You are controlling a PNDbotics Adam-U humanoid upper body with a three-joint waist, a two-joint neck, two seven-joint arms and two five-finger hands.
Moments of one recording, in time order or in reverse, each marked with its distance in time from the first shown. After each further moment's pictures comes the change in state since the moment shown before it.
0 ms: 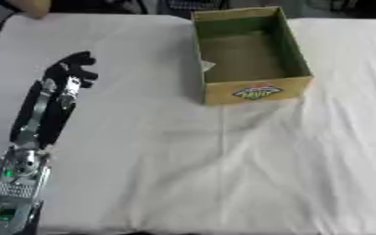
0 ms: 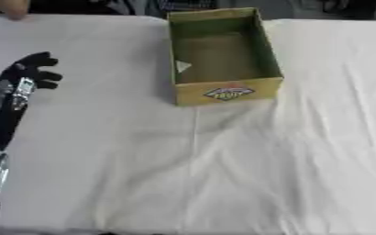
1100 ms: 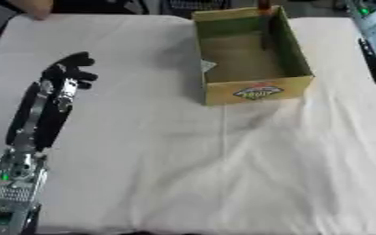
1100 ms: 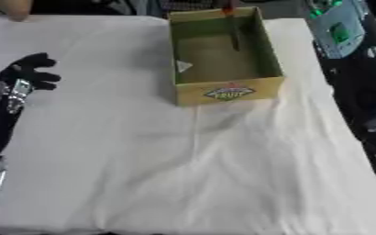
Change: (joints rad) left arm -0.017 -0.019 -0.024 0.001 0.008 -0.008 -0.022; right arm 0.056 0.210 -0.011 0.134 0.038 0.013 0.040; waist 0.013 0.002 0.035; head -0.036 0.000
